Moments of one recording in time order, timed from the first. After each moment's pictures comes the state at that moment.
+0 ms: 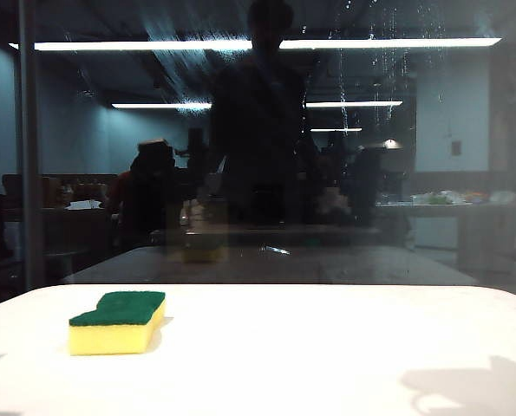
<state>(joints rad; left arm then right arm) -0.01 0.00 0.01 0.01 0.18 -0.17 0.08 0.04 0.01 -0.05 0.05 -0.05</state>
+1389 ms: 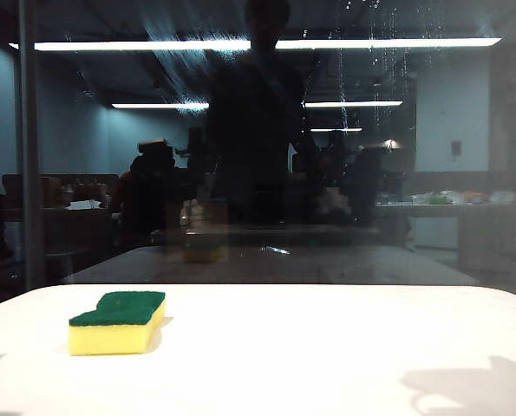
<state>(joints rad) -0.01 0.00 0.01 0.01 0.18 -0.17 0.08 0.04 0.01 -0.05 0.05 -0.03</state>
